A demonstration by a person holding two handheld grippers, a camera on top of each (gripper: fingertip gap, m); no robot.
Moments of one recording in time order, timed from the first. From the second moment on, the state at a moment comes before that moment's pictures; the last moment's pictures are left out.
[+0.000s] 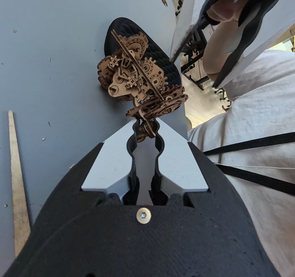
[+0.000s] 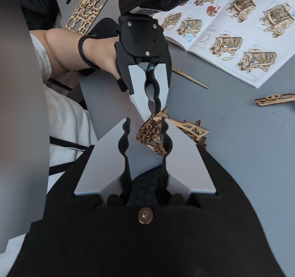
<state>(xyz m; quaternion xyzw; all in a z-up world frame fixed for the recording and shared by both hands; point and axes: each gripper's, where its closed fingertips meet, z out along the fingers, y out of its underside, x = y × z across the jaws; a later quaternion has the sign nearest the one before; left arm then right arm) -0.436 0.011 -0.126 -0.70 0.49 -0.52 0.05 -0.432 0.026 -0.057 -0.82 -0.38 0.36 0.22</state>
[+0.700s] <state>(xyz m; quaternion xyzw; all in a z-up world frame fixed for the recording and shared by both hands) -0.438 0.031 -0.131 -0.71 0.44 -0.55 0.05 -0.384 0.065 -0.076 -0.84 -0.33 0.36 0.24</state>
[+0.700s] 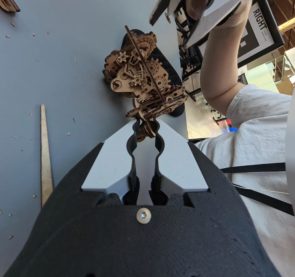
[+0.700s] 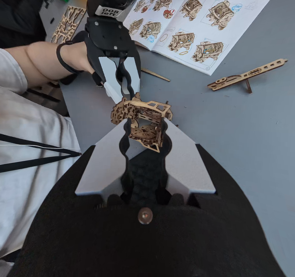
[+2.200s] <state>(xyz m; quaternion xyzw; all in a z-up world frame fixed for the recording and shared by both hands) -0.502 0.034 -0.130 -0.74 0.35 -0.58 0.05 -0.453 0.083 -0.127 -0.89 -0.29 0.29 0.22</state>
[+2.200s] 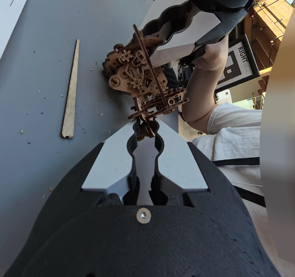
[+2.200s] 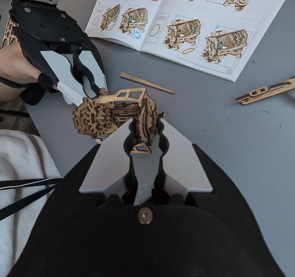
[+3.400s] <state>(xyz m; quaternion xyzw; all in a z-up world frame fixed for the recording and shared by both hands) -0.511 0.034 -0.127 -0.71 0.42 -0.55 0.07 -0.458 0.082 -0.119 -0.88 -0.23 0.33 0.25</state>
